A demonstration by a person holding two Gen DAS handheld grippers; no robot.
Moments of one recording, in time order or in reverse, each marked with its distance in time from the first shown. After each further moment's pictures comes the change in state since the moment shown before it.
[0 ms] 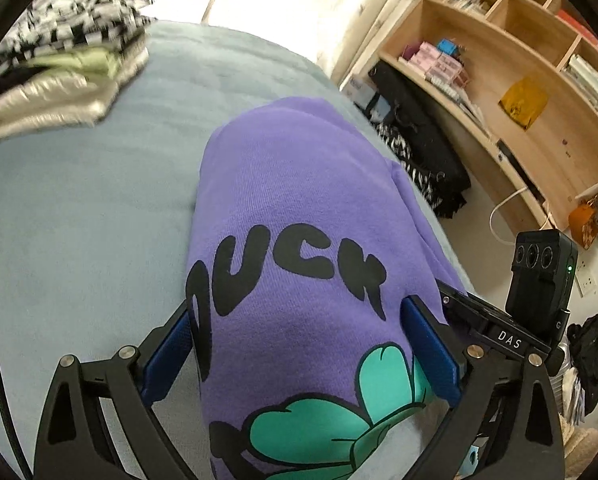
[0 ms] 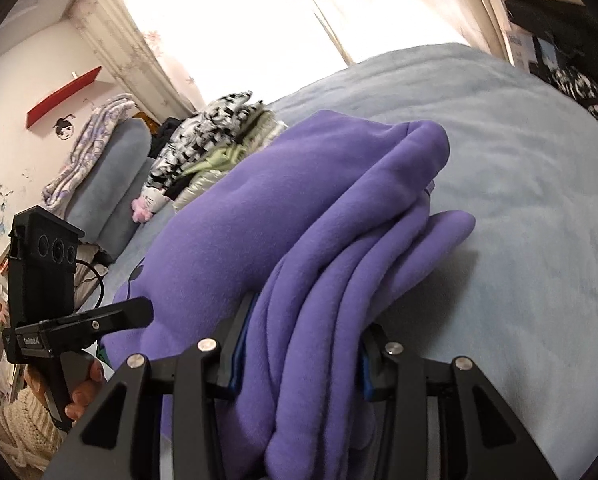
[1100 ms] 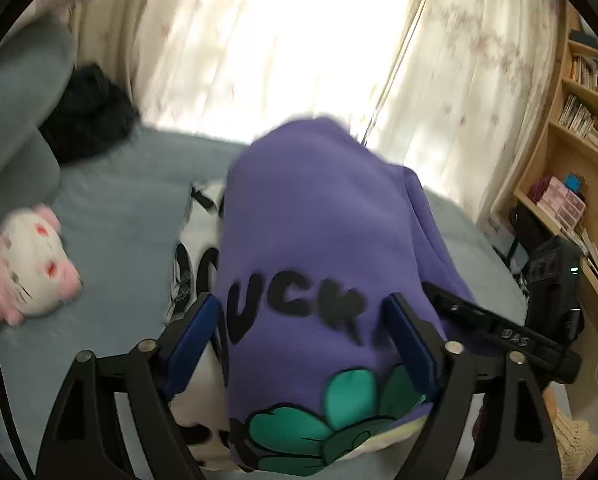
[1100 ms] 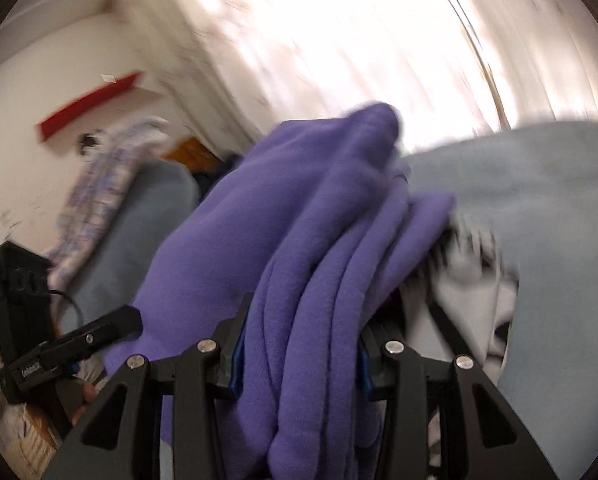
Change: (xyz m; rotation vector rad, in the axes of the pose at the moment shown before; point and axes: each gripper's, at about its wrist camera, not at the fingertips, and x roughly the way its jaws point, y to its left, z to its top) left arm -0.091 0.372 0.368 -0.052 -0.290 0.321; right arm 0.420 0.198 0.328 -0.049 -0.009 0.169
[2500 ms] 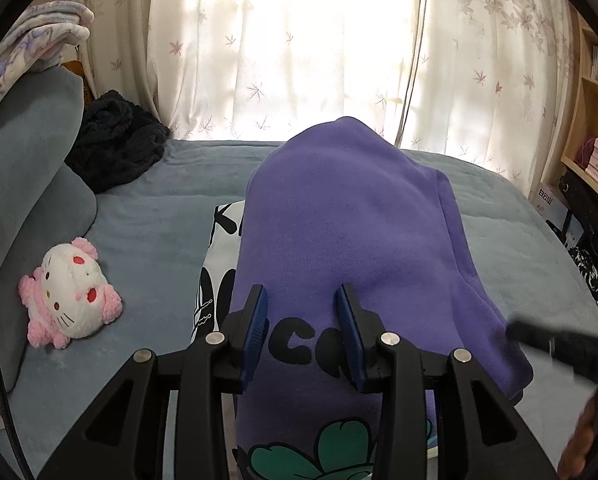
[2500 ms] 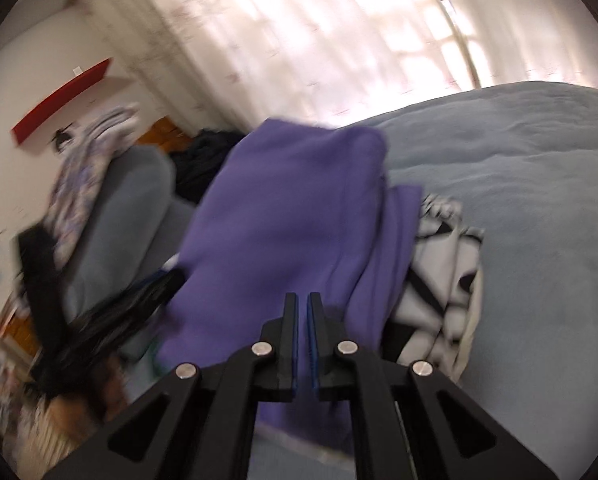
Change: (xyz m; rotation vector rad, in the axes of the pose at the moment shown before) left arm 0.012 -0.041 0.023 0.123 -0.002 0.256; right arm -0.048 0.016 -0.009 0.004 0.111 0.021
